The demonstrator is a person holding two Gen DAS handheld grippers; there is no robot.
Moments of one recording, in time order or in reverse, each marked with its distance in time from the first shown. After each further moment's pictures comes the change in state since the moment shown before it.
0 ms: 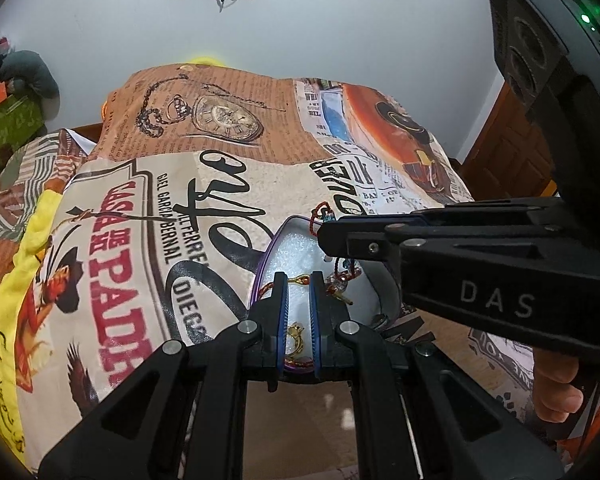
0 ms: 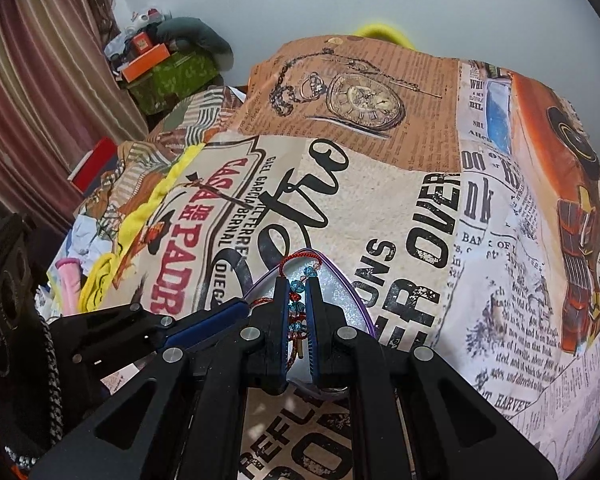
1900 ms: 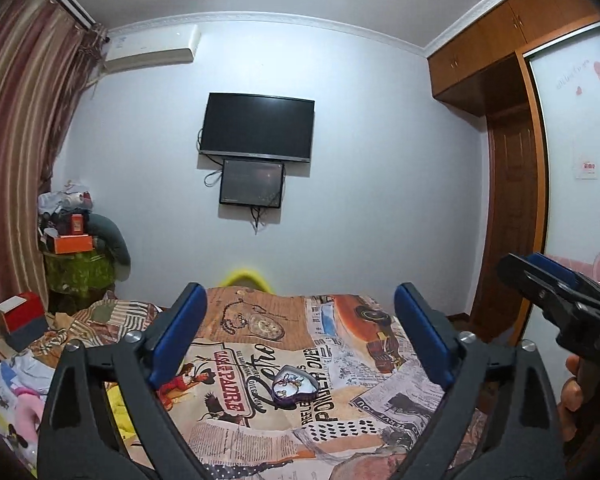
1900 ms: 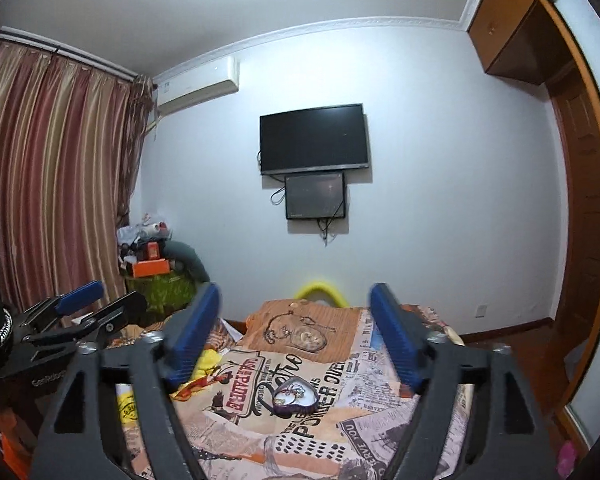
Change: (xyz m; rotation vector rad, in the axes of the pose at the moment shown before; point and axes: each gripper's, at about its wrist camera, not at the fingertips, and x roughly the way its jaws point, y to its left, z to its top) left arm -0.393 -0.116 -0.095 0.064 -0.764 0.149; right arm -0.329 0.149 -0.183 -0.067 -0.971 -0.301
